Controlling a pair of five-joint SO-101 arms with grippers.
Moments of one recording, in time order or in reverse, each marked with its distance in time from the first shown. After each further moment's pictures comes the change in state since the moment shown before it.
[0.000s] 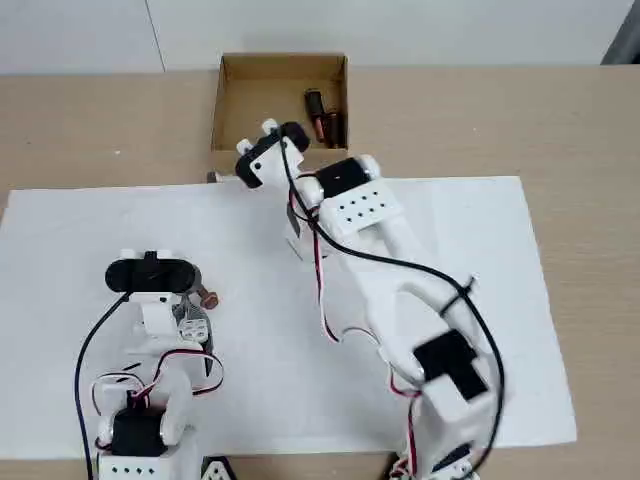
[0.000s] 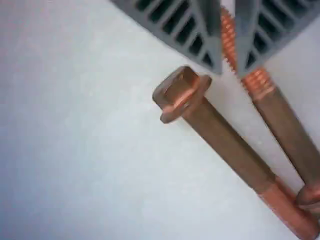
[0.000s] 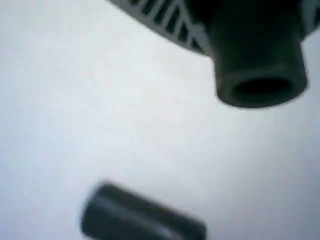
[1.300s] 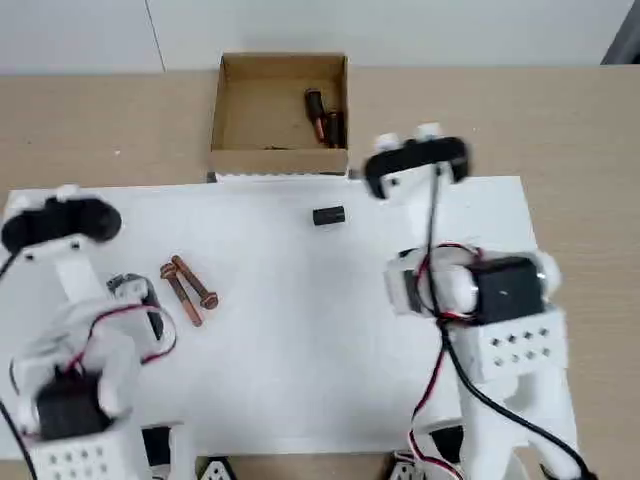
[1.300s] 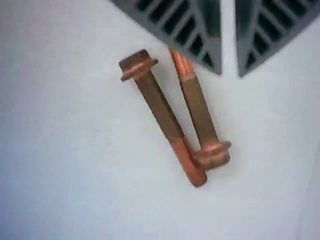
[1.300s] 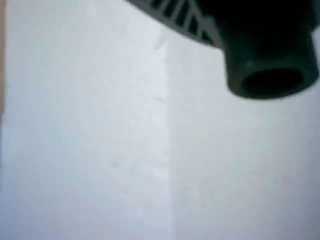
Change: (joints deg) left arm -11.2 37.6 -48.9 17.8 4.2; right arm 16.7 -48.4 21.0 14.9 -11.0
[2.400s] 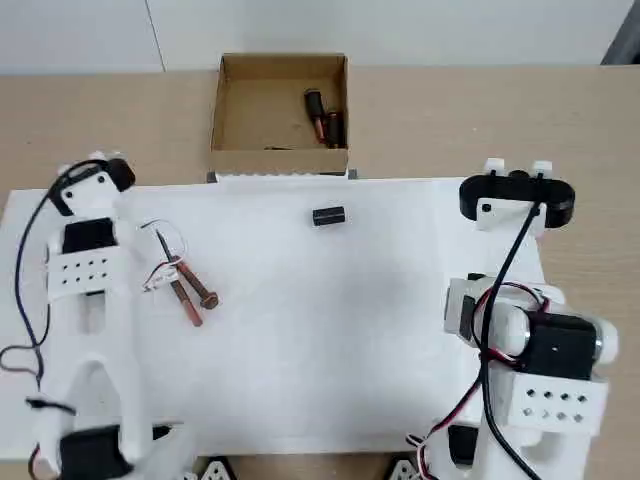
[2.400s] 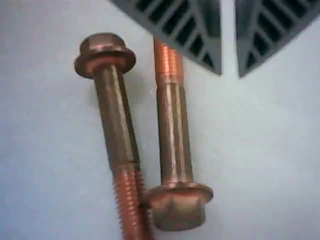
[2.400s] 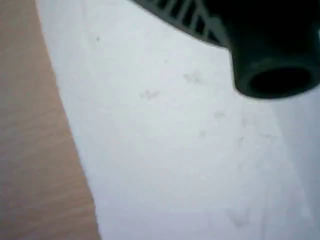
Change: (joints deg) left arm -0.1 50.2 -12.8 -4.7 11.0; right arm 16.6 -12.7 11.8 -0.3 -0.5
